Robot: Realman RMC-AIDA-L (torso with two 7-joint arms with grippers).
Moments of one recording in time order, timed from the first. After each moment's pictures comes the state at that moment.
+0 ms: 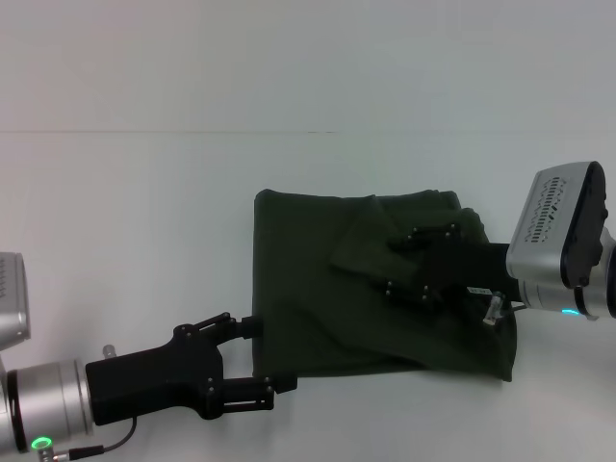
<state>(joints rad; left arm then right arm) -0.38 -2.11 0.89 0.48 1.75 1.52 -1.24 0.58 2.10 -1.18 -0.60 -1.78 -0.98 1.12</state>
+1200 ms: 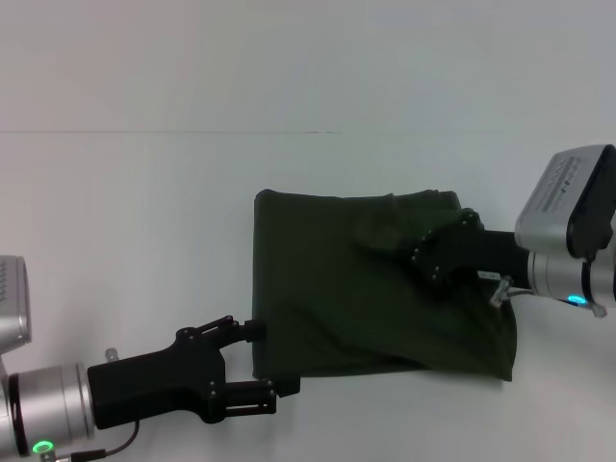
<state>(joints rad) -0.38 -2.11 0.89 0.48 1.75 1.53 -1.24 0.58 2.10 -1.17 -0.61 -1.77 -0.92 1.25</state>
